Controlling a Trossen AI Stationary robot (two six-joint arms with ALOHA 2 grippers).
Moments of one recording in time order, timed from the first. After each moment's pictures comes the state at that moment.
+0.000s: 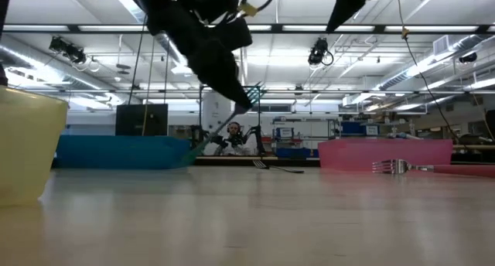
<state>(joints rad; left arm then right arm) 0.12 1.66 1.07 -0.19 -0.01 0.22 0.05 1.33 1.41 -1.07 0.61 0.09</state>
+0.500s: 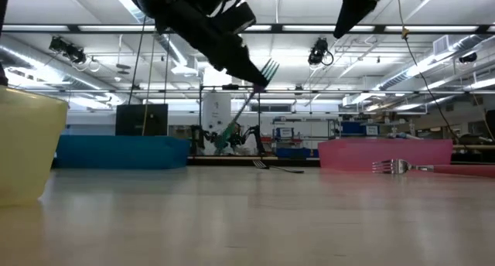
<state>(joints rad) 0.17 1.64 1.07 0.02 -0.05 0.36 0.05 1.33 1.41 -1.15 0.50 0.27</state>
